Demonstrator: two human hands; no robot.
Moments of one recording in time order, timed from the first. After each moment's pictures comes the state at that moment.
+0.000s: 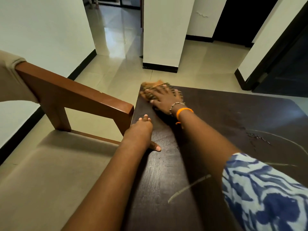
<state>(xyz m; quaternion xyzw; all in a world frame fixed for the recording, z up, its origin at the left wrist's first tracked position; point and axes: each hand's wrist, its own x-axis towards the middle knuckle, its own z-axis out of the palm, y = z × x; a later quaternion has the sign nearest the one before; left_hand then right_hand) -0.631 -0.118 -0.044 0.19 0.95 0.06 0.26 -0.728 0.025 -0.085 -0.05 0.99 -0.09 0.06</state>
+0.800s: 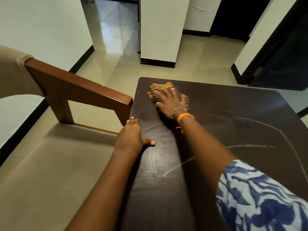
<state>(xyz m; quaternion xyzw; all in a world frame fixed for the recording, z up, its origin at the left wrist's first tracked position) -0.574 -0.143 -0.051 0.09 0.96 0.20 0.17 -0.665 0.029 -0.081 0.02 0.99 -0.12 0.05</state>
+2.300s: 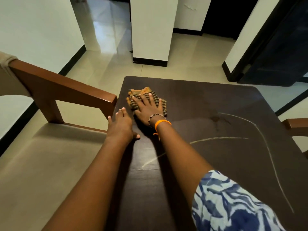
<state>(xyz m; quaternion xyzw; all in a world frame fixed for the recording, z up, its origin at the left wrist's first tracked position) -0.572 -0.110 -0.033 0.09 0.97 0.11 0.19 -0.627 0.009 -0.077 -0.02 0.99 -0.13 0.08</state>
